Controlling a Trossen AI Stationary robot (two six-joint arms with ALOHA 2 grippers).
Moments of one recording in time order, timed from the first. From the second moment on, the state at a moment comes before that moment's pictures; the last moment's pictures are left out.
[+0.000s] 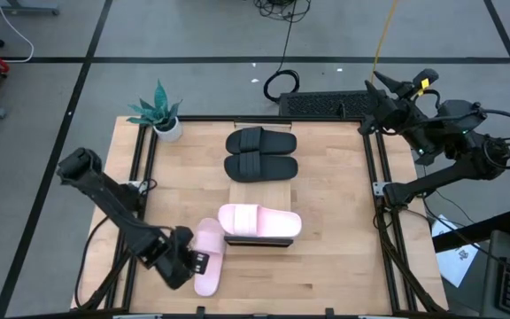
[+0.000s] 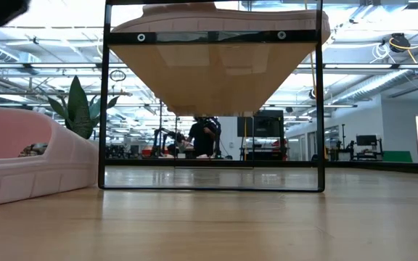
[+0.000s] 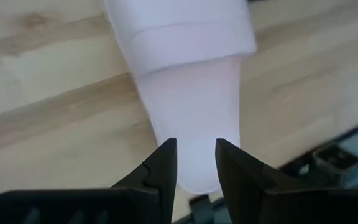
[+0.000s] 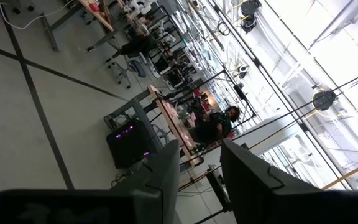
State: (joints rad) left arm -0.78 1.52 1.07 -0.78 -0.17 -2.07; right arm 0.14 0.98 1.49 -0.35 1.17 -1.11
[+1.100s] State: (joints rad) left arm -0.87 1.64 1.07 -0.88 -0.39 -2.21; right arm 0.14 0.98 1.49 -0.35 1.17 -1.11
